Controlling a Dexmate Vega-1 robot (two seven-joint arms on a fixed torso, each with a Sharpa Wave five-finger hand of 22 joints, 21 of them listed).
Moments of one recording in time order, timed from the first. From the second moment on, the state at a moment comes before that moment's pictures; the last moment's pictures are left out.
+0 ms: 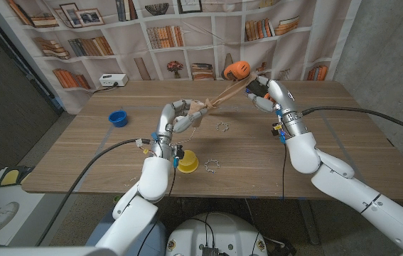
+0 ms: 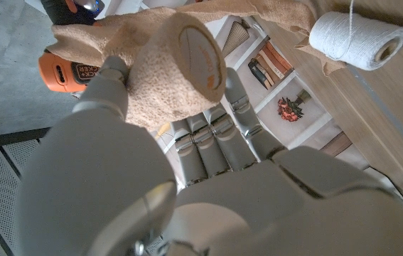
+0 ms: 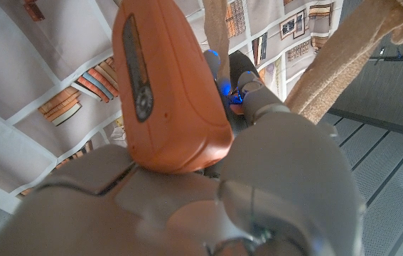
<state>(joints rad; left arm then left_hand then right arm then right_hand) 1.39 0.31 0.29 -2.11 0.22 -0.04 0.41 0.99 -0.13 0.46 -0.20 0.22 1.00 -0.08 0.33 0.25 1.03 -0.17 0.33 0.62 1.12 -0.23 0.28 0.41 0.49 -0.10 1.41 0.18 -1.09 -0.77 -0.41 -1.96 -0.35 0.17 -0.60 1.05 0.15 0.52 -0.22 0.18 0.68 -0.06 0.19 0.38 0.76 -0.14 0.52 0.78 1.00 -0.15 0.54 1.13 0.53 -0.05 1.46 0.18</state>
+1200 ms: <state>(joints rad) 1.35 0.32 0.29 -2.10 0.21 -0.03 0.39 0.98 -0.13 0.46 -0.20 0.22 1.01 -0.08 0.32 0.25 1.03 -0.17 0.32 0.63 1.12 -0.23 0.28 0.41 0.49 -0.11 1.41 0.18 -1.19 -0.83 -0.37 -2.06 -0.38 0.18 -0.63 1.05 0.15 0.52 -0.22 0.18 0.68 -0.06 0.19 0.38 0.76 -0.14 0.52 0.78 1.00 -0.15 0.53 1.13 0.53 -0.05 1.46 0.18</state>
